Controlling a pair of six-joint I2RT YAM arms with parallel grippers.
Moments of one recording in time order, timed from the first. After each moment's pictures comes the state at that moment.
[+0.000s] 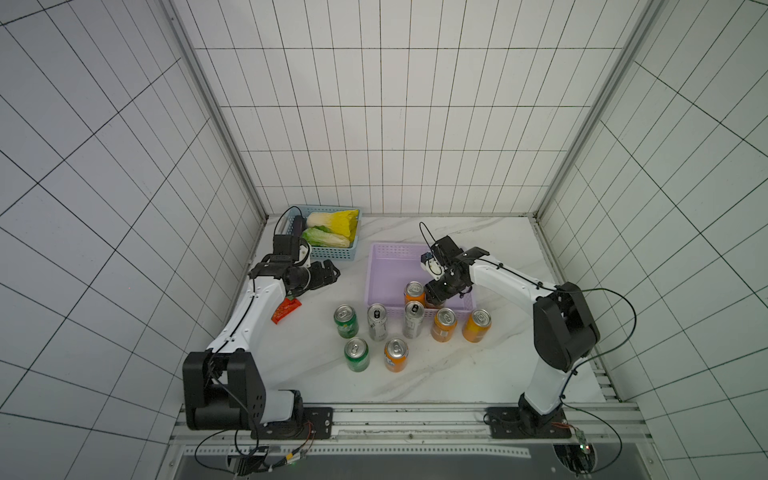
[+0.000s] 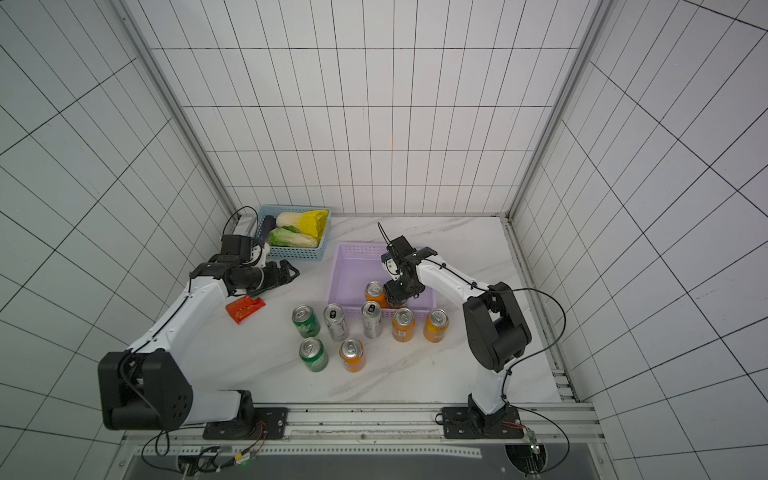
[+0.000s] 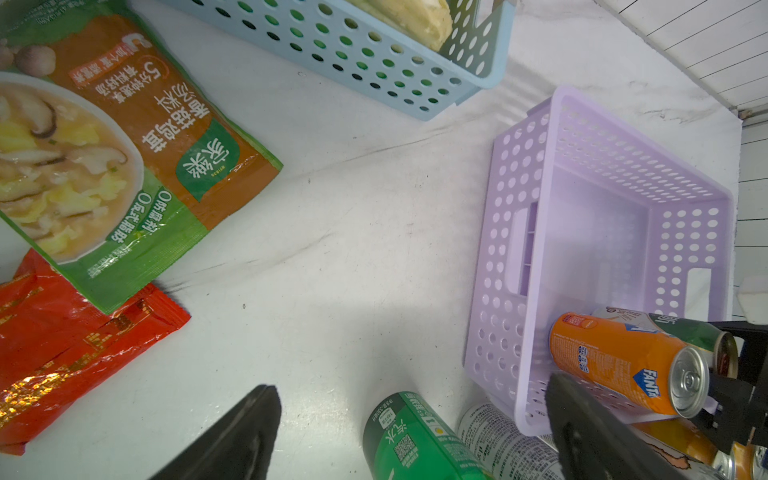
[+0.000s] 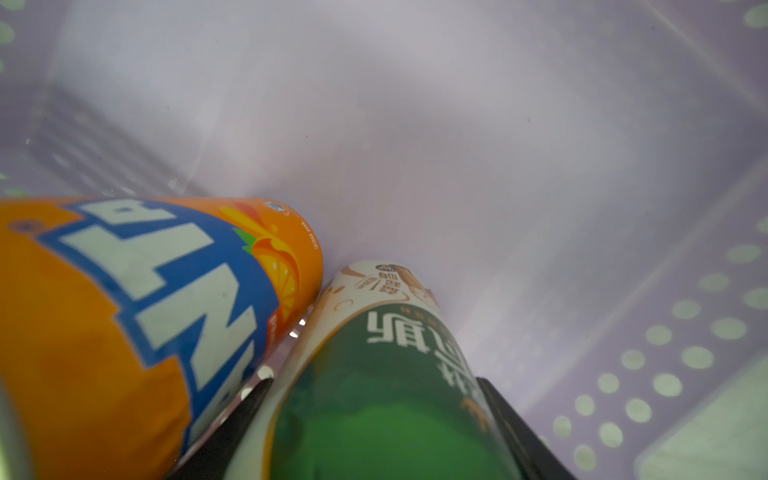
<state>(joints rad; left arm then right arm) 0.00 1.37 1.08 -0.72 0.33 -0.33 0.64 1.80 1.35 -0.82 -0.06 -0.05</state>
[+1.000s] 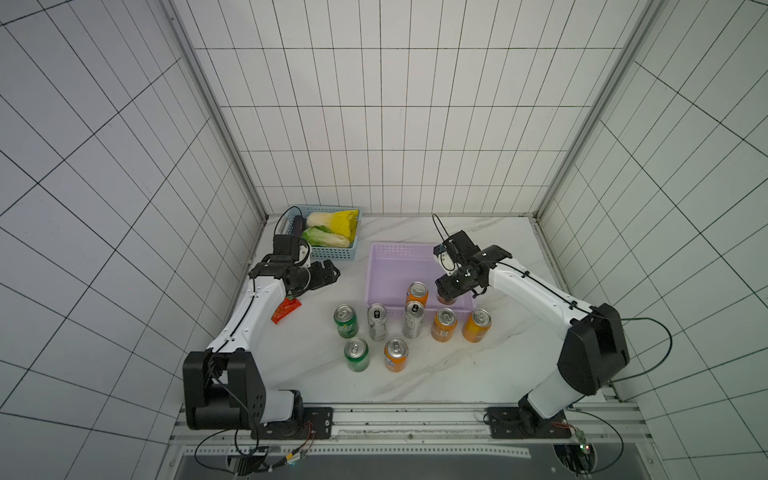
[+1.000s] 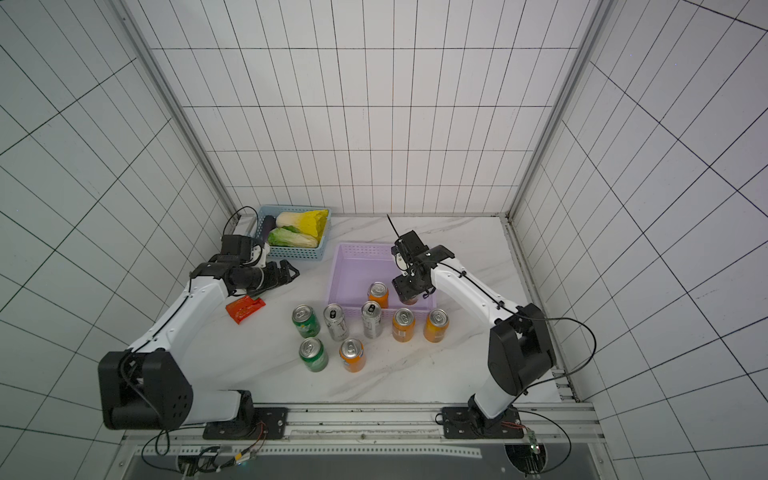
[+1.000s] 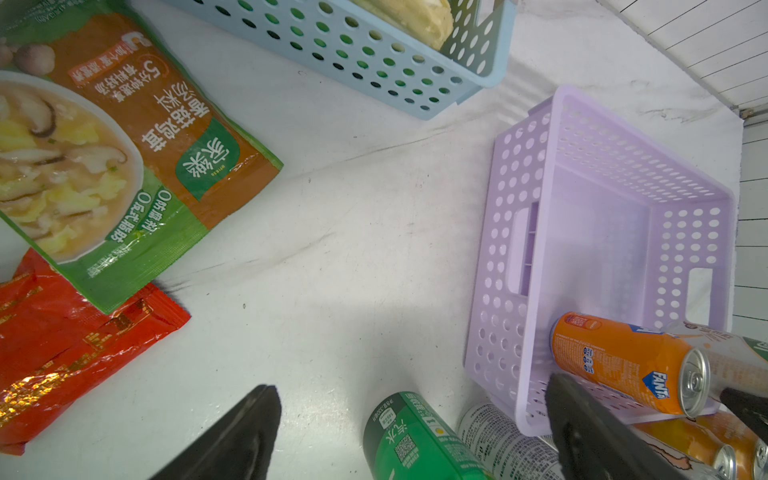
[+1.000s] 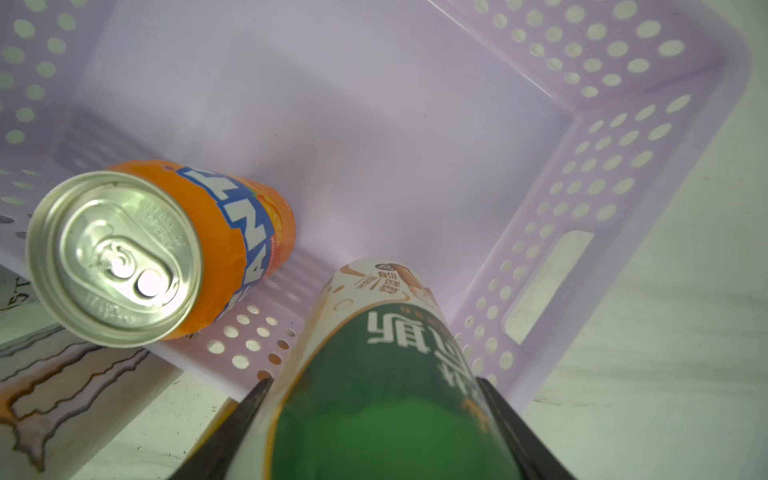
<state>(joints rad) 0.00 1.37 1.08 -0.72 0.33 -0.33 0.63 1.61 1.34 -0.93 0.06 -0.02</state>
